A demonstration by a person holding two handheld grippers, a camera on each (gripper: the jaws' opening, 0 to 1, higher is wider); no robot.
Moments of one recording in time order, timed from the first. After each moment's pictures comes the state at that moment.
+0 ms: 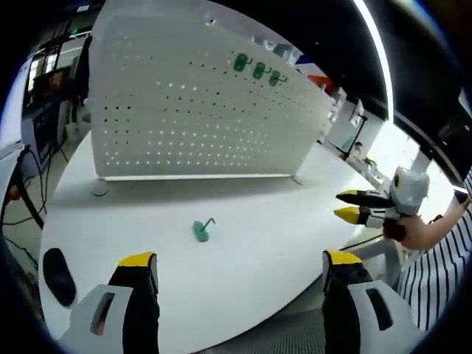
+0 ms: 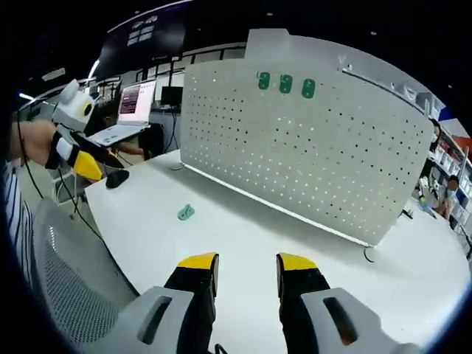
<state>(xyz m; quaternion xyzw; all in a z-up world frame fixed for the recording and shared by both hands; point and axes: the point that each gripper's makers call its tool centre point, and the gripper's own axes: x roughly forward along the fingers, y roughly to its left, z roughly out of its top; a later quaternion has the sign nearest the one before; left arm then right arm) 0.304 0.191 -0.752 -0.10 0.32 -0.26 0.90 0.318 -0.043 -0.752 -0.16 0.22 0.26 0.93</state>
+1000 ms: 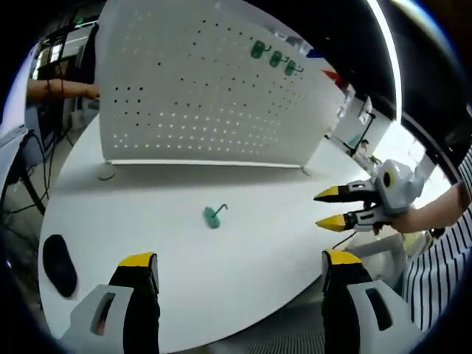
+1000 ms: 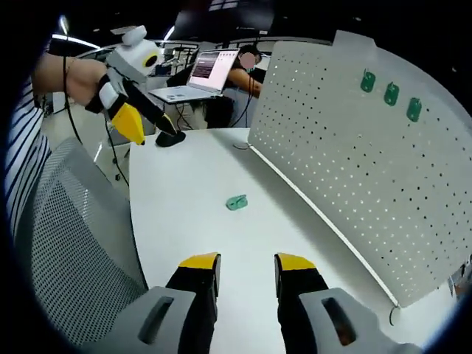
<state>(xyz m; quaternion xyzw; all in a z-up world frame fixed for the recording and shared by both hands) 0.305 0.206 -0.775 -0.10 0.36 -0.24 0.90 0.341 0.040 -0.794 -0.27 0.23 0.44 0.83</state>
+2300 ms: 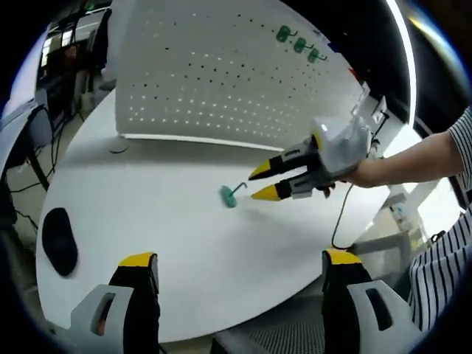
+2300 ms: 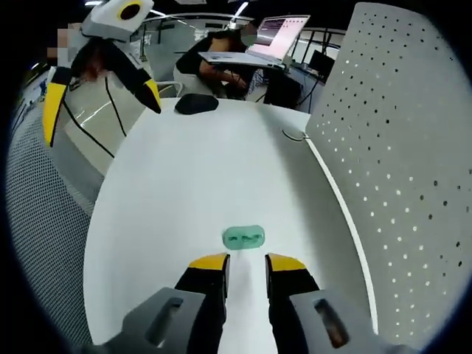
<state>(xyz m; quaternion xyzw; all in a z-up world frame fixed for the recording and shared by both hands) 0.298 0.221 -0.805 -0.12 0.40 -0.21 0.88 0.417 0.143 -0.866 -0.36 0.25 0.57 0.70</state>
